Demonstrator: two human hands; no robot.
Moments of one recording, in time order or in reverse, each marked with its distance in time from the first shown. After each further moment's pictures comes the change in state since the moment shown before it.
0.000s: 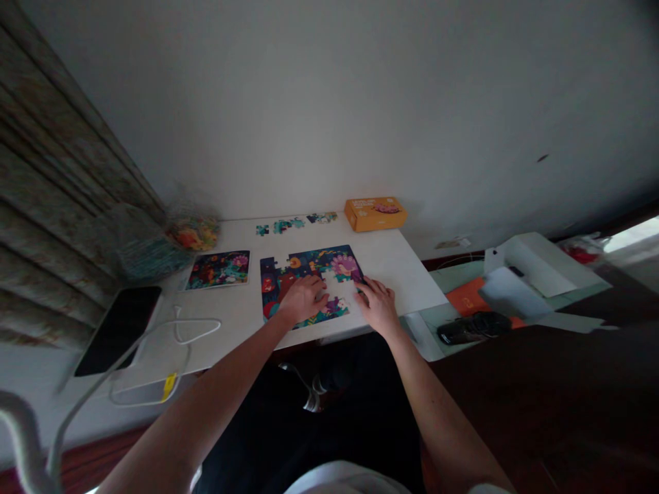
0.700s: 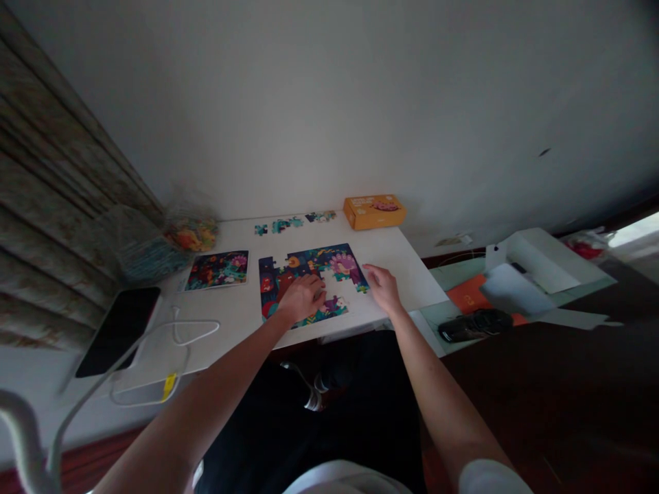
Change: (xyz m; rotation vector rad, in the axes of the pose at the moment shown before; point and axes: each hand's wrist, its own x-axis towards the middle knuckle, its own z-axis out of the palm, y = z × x) left_hand 0.001 0.003 -0.002 0.036 -0.008 0.004; right_hand 0.043 0.044 0.011 0.316 0.105 0.094
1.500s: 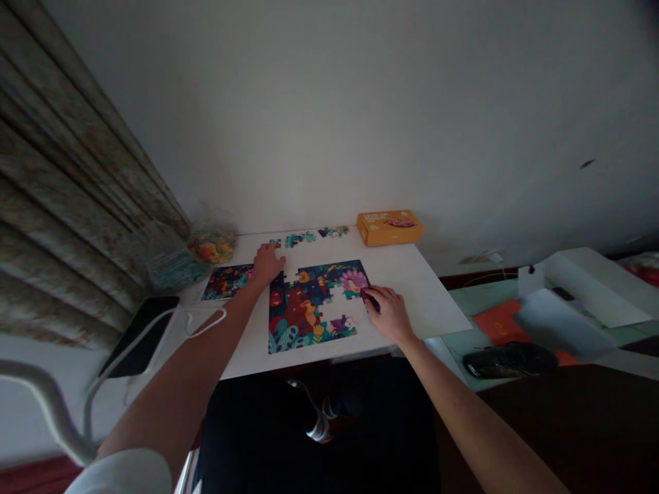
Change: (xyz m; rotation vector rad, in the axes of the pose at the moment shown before) left_hand 0.053 -0.155 -0.045 0.055 0.255 -0.719; right_hand -0.008 -0.028 0.001 -0.258 -0.075 -0.183
